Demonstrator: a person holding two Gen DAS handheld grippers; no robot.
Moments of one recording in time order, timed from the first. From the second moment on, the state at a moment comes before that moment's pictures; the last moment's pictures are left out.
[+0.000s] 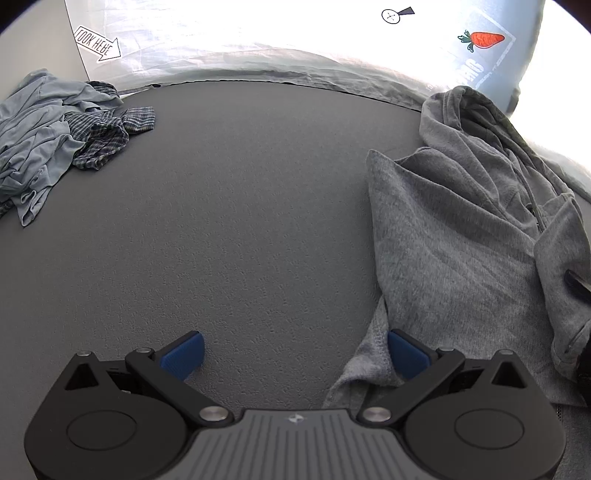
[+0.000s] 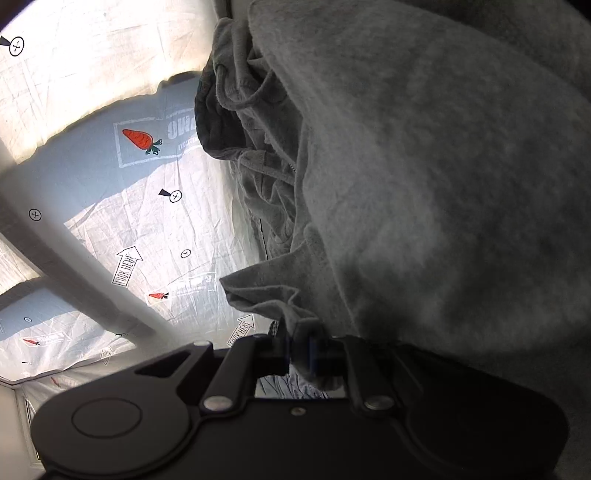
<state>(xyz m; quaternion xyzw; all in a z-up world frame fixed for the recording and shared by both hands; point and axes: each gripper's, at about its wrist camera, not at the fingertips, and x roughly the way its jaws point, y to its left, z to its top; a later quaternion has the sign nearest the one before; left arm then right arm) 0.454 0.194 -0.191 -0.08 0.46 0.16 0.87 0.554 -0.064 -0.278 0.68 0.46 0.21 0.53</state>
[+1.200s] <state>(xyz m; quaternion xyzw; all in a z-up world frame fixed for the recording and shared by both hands) 0.458 0.168 -0.138 -0.03 0.42 0.13 0.90 0.468 -0.128 -0.181 0.30 0.46 0.20 0.81</state>
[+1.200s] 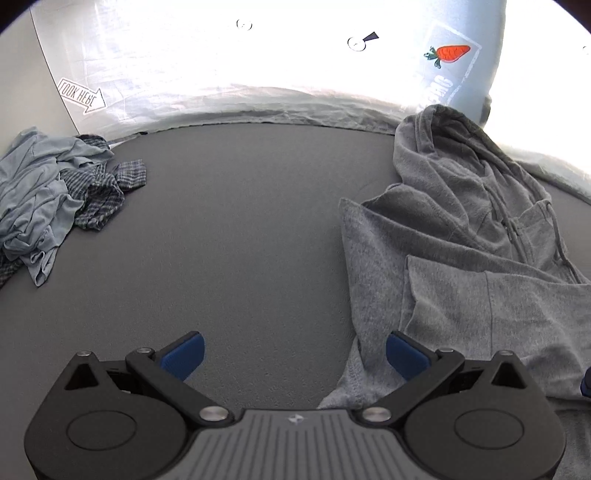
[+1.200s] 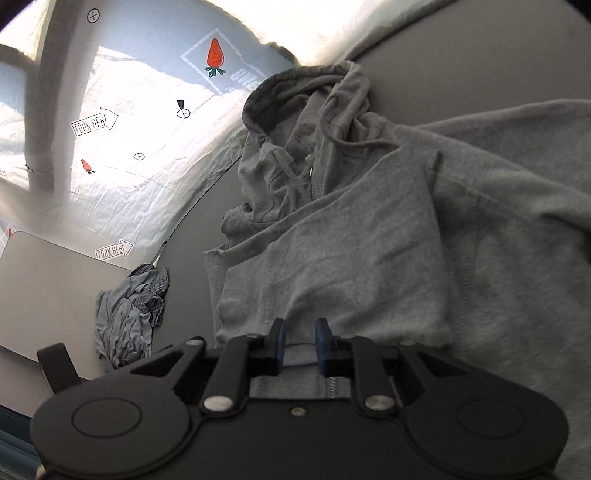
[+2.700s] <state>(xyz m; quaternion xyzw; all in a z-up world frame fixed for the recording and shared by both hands) 0.415 0.039 -0.195 -0.01 0.46 0.05 0.88 0.270 -0.563 -0.205 0.48 0.17 -0.40 0.76</state>
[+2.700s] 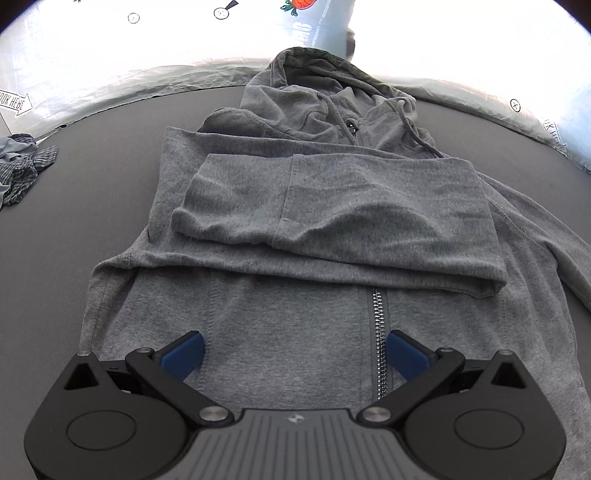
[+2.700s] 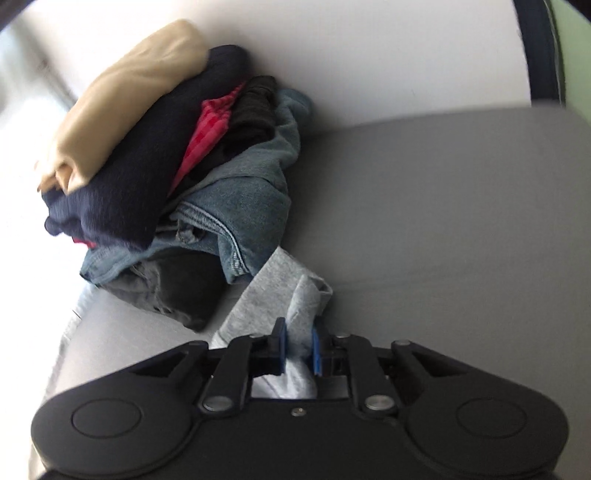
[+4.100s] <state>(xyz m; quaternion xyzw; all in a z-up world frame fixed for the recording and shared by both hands) 0.413 0.214 -0.160 -0.04 0.51 0.04 0.86 0.377 -0.176 -0.203 0.81 0.18 0.06 0.55</state>
